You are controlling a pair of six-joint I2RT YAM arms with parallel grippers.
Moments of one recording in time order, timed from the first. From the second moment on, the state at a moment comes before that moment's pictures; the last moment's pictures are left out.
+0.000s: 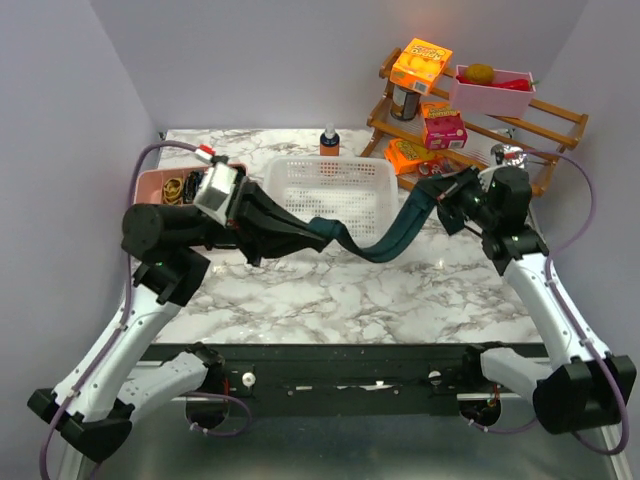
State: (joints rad) left arm -0.55 0.89 1.15 0.40 1.04 -0.65; right arm 0.14 1.11 0.94 -0.08 -0.32 1.01
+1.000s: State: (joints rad) left arm -0.83 1.10 0.83 0.25 0.87 -0.46; right arm -0.26 0.97 0.31 -0.27 -0.33 0.79
